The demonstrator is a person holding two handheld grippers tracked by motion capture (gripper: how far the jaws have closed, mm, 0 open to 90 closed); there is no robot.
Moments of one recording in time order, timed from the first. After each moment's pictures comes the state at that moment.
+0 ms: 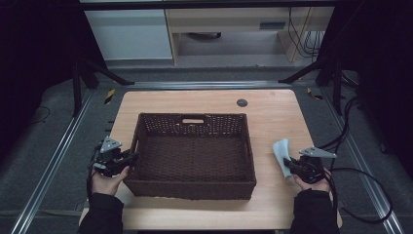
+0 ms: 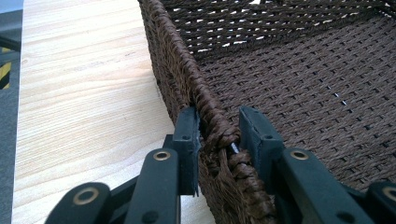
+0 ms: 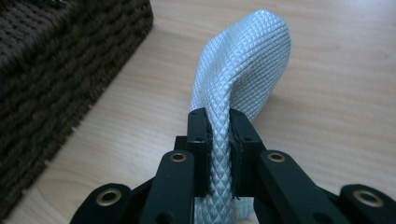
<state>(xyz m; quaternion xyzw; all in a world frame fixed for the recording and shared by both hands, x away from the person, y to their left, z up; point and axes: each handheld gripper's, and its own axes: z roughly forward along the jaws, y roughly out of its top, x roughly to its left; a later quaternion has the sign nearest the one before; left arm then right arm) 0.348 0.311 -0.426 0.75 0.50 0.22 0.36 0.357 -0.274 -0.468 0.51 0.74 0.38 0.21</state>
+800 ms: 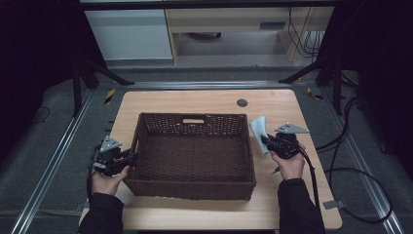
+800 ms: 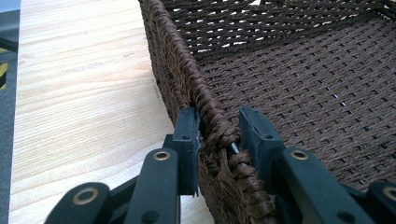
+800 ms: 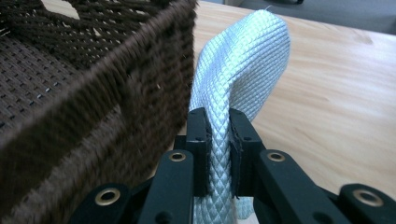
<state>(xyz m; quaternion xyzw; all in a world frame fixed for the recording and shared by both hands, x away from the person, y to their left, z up) 0.349 0.312 -0.427 0.75 0.50 0.22 0.36 0.420 -0.212 -0.444 0.46 0.75 0.42 0.22</state>
